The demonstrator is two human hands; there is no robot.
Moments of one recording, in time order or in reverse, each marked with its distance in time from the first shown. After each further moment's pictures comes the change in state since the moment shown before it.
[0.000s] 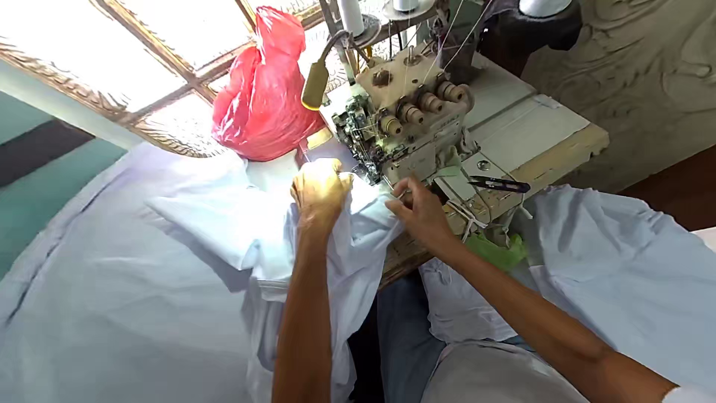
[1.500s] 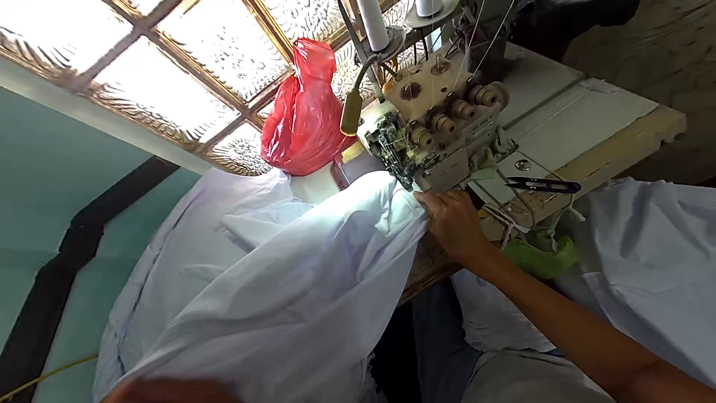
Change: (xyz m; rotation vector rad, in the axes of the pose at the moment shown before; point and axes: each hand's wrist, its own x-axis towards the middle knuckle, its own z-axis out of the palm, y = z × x) left_hand -0.210 -0.190 -0.032 0.288 1.160 -0.361; right_hand 0.009 0.014 0.017 -0.532 0.248 -0.419
